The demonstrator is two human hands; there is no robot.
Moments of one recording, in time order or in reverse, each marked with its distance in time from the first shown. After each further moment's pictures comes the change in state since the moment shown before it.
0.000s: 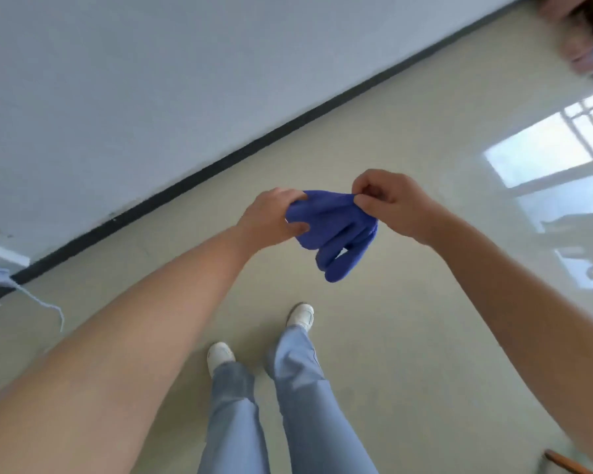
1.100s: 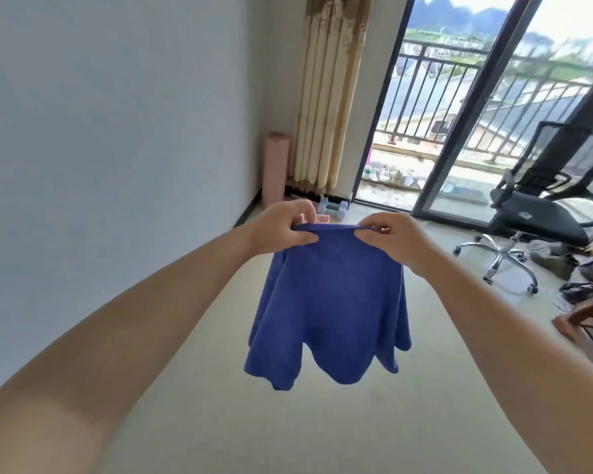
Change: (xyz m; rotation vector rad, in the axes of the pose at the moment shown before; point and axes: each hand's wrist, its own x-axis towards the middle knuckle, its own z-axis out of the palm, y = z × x) left_hand 0.635 0.850 0.098 0.124 -0.255 0.778; right_hand -0.072 0.424 -0.856 0.110 0.946 0.225
